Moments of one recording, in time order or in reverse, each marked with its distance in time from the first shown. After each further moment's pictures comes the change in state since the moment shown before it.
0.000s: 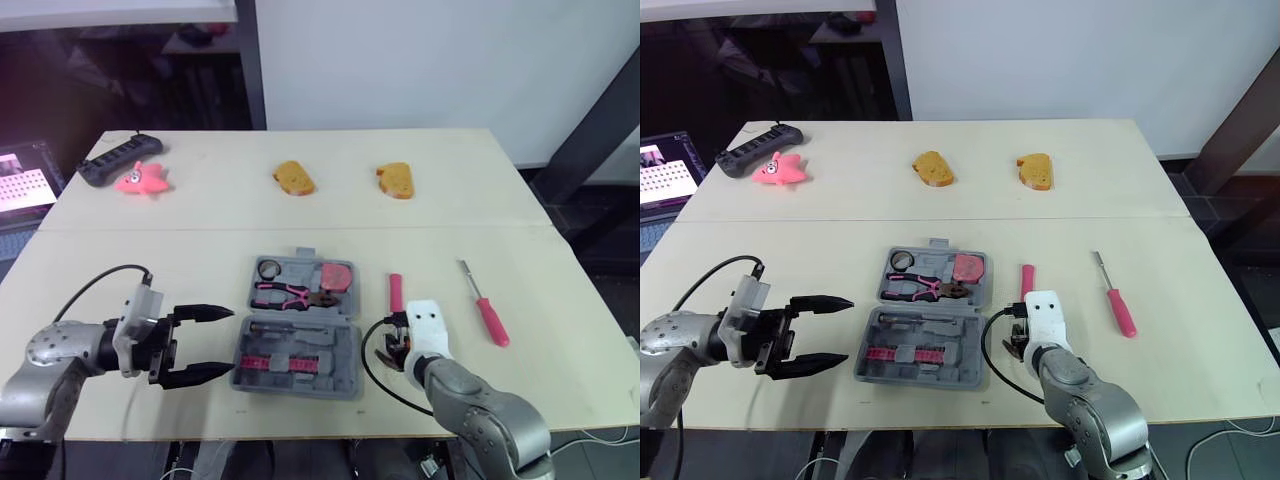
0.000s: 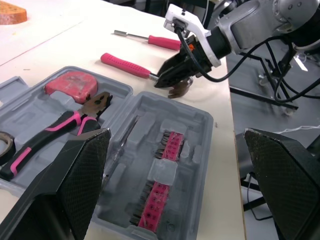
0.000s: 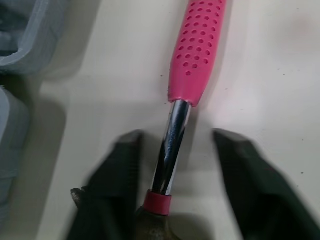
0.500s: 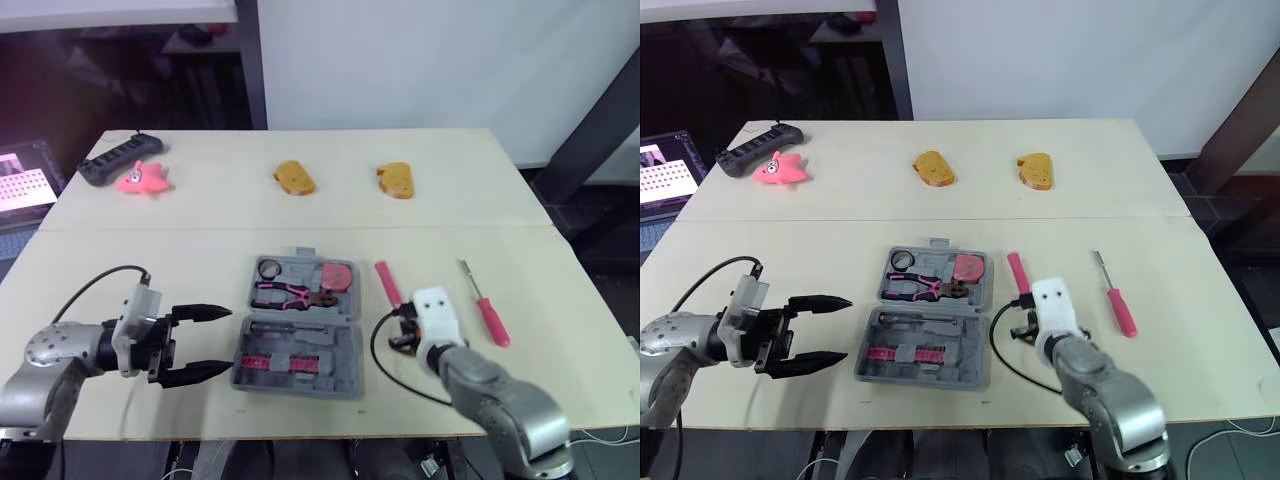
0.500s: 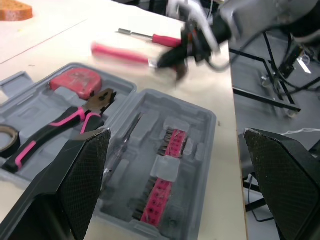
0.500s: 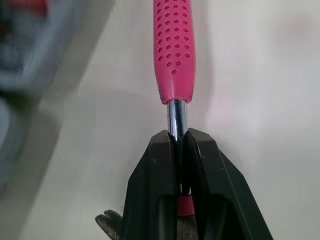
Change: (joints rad) left arm -0.004 -0.001 0.011 0.027 -0.001 -0.001 0.006; right arm -0.144 -0.193 -0.054 -0.081 -0.048 0.016 0.216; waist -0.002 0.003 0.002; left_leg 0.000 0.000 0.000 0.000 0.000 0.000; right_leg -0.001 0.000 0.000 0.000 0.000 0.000
